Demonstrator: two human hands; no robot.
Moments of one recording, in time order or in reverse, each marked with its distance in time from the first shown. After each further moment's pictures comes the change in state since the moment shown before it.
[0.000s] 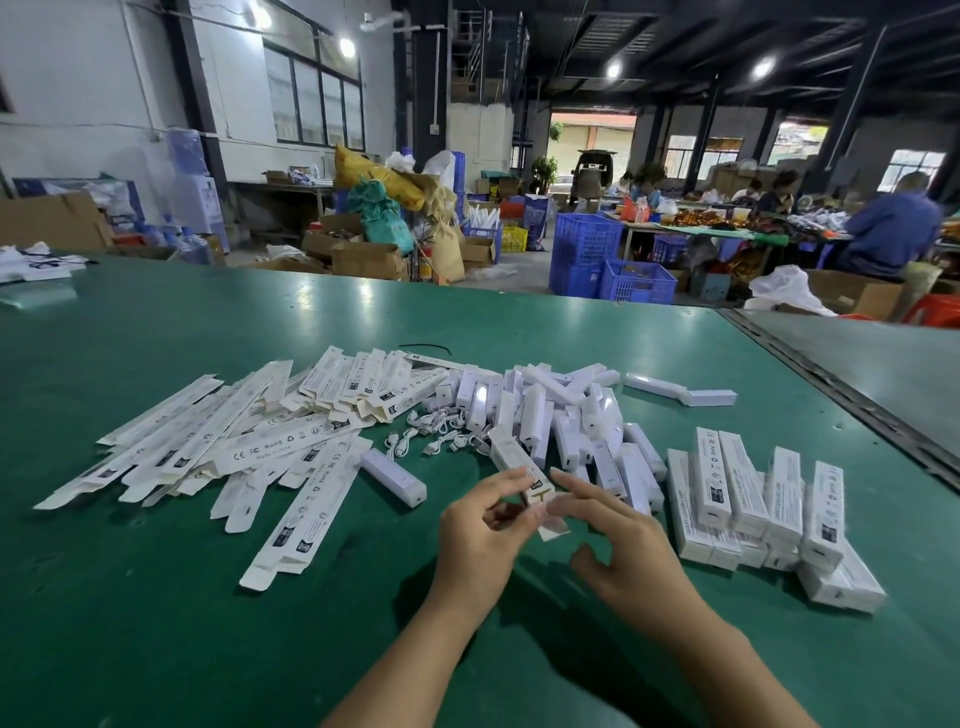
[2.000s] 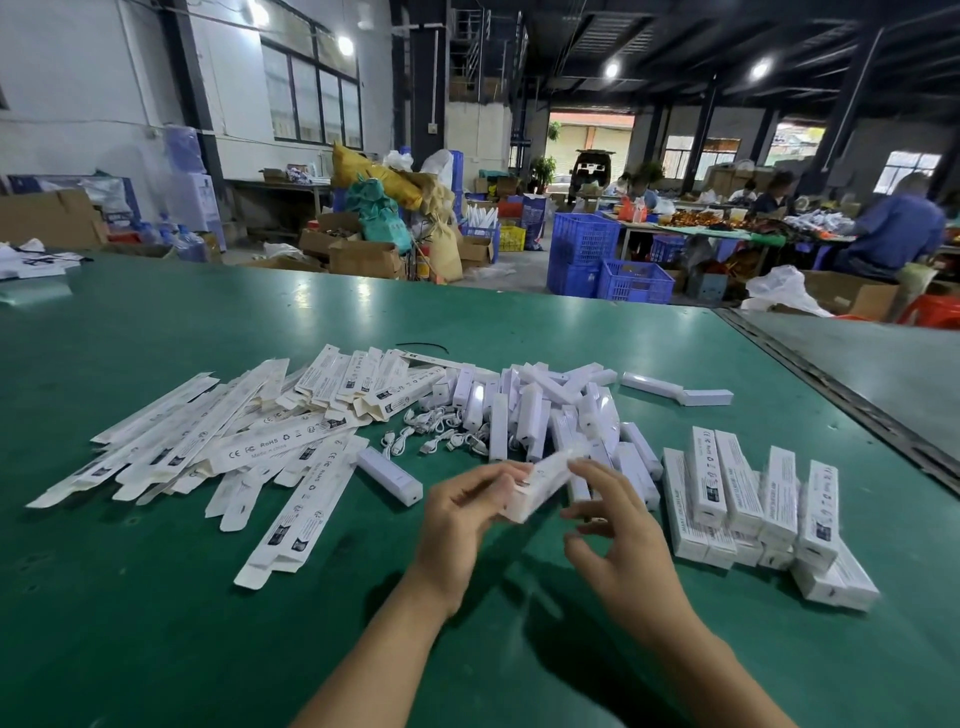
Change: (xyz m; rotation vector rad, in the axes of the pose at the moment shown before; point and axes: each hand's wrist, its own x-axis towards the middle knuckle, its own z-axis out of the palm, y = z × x) left_hand 0.003 0.030 -0.013 -0.357 -0.107 -0.140; right_hand -0.002 -0.008 0.009 0.205 0.151 0.141
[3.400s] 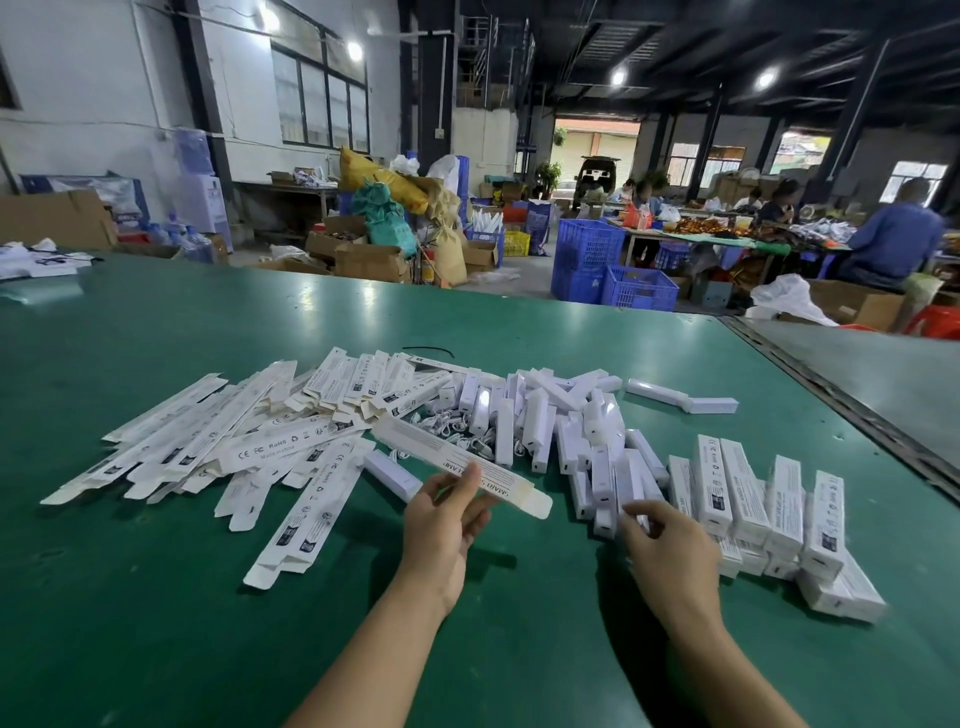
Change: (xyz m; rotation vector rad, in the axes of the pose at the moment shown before) left_hand 0.014 -0.016 -0.020 -0.281 0.360 -0.237; right_hand 0.009 0.021 -0.013 -0.319 0.291 0.547
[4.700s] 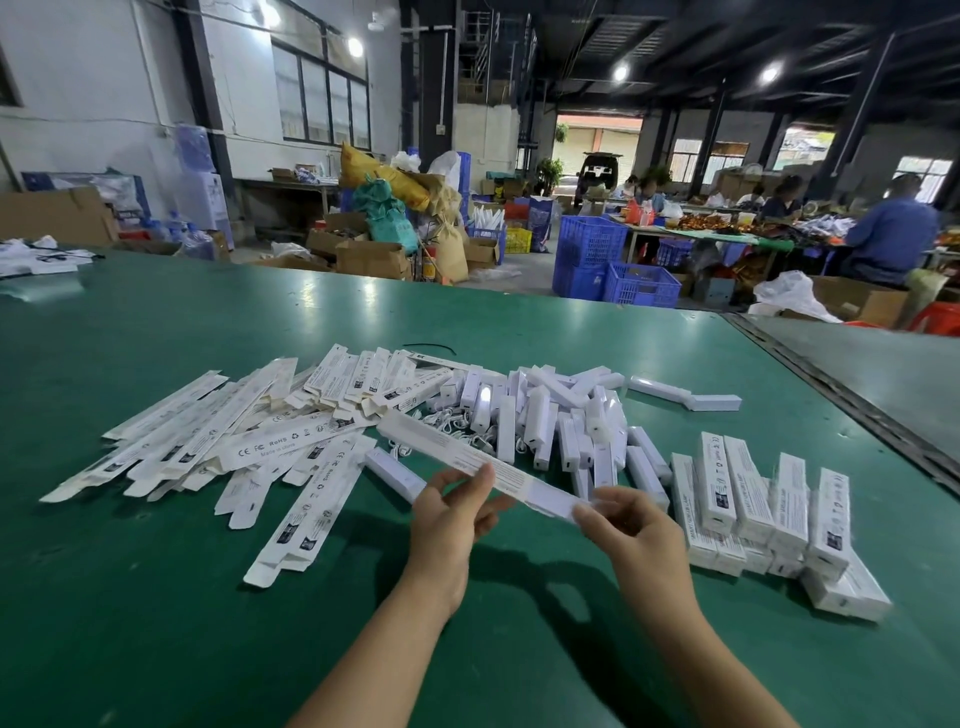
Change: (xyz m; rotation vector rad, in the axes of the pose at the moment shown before) left_hand -0.003 -0.004 0.005 0.170 -0.045 0.092; right_hand -0.018 -0.022 0.007 0.663 -0.230 0.040
